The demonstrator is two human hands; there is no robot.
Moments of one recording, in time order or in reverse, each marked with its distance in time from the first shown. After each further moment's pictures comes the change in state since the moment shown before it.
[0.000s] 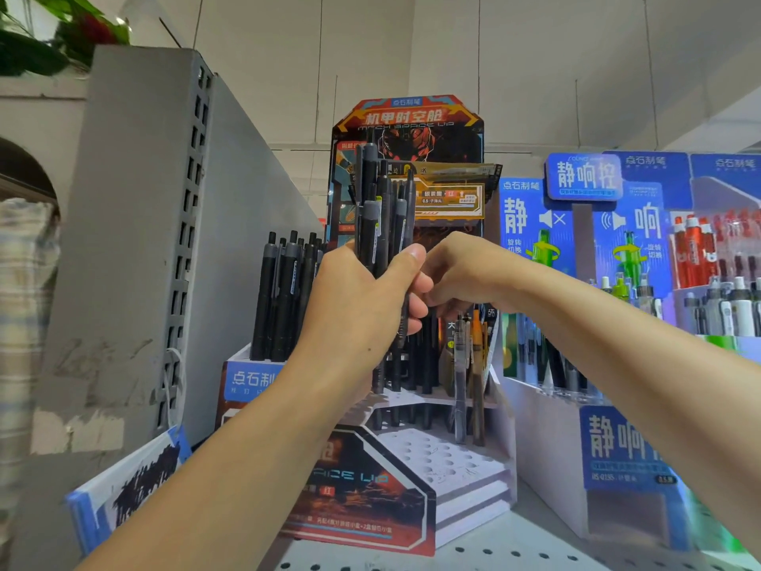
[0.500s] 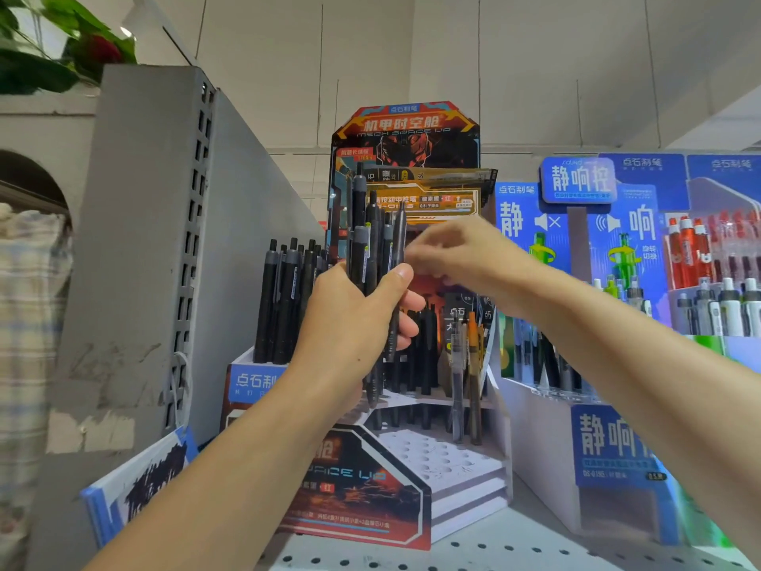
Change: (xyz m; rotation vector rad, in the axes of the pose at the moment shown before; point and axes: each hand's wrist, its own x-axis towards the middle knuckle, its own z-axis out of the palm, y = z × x) left_hand -0.001 -0.007 -0.004 0.006 -0.008 -0.059; right_hand -0.011 -0.001 -0.004 0.312 0.149 -0.197
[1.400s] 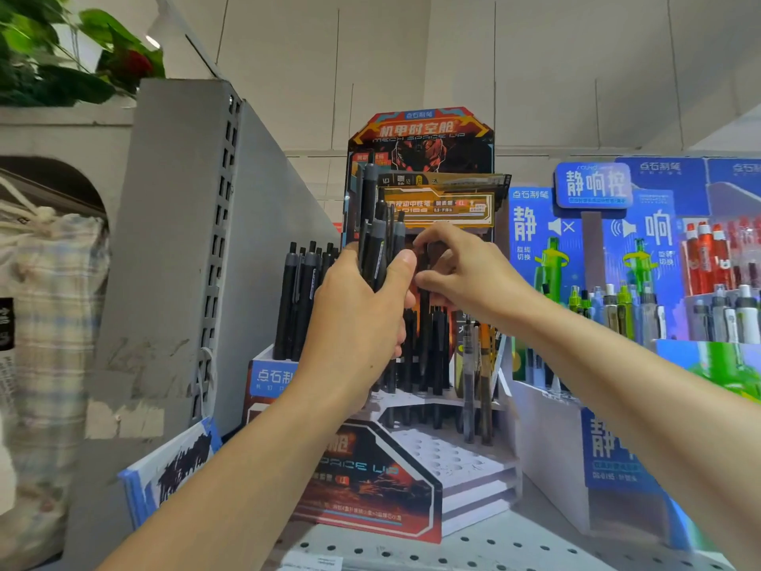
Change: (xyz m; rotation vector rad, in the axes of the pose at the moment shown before) left_hand -0.007 0.010 -0.006 0.073 0.058 0.087; right_hand -0.002 0.011 0.017 -0.184 0.144 -0.130
